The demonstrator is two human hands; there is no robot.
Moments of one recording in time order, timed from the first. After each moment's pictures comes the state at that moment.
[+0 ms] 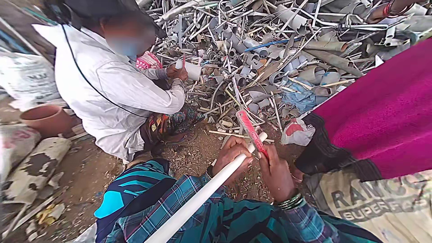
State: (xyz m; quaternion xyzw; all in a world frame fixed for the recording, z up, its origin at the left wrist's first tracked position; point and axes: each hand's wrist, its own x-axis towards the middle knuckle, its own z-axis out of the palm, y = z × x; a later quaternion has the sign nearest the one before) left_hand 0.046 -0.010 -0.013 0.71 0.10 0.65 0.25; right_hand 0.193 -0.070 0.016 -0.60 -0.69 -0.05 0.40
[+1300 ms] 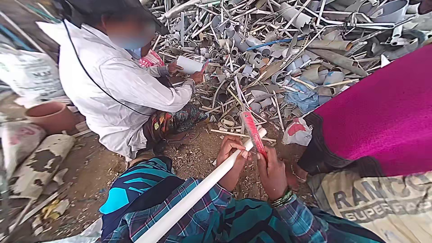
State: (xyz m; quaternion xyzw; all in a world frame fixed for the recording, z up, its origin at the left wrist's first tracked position) left_hand 0.055 -0.031 -0.014 0.53 0.12 0.72 0.43; right_hand 0.181 -0.062 -0.004 -0.55 -0.68 -0.08 0.47
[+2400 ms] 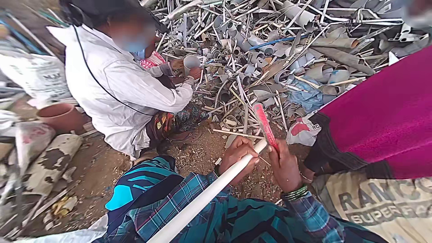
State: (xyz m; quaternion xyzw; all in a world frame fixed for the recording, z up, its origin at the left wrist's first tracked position) left_hand 0.050 -0.013 -0.016 0.71 0.11 0.65 0.26; right_hand 0.206 -0.059 0.010 -0.61 -0.67 -0.02 0.42
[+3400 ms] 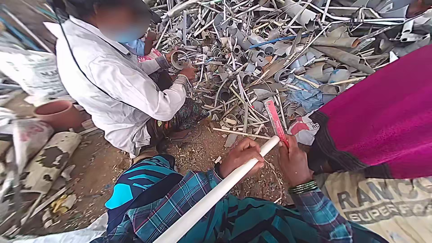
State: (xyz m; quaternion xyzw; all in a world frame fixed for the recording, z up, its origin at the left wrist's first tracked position) left_hand 0.044 -0.014 -0.005 0.77 0.07 0.60 0.23; right_hand 0.225 -0.053 0.015 -0.68 -0.63 -0.01 0.38
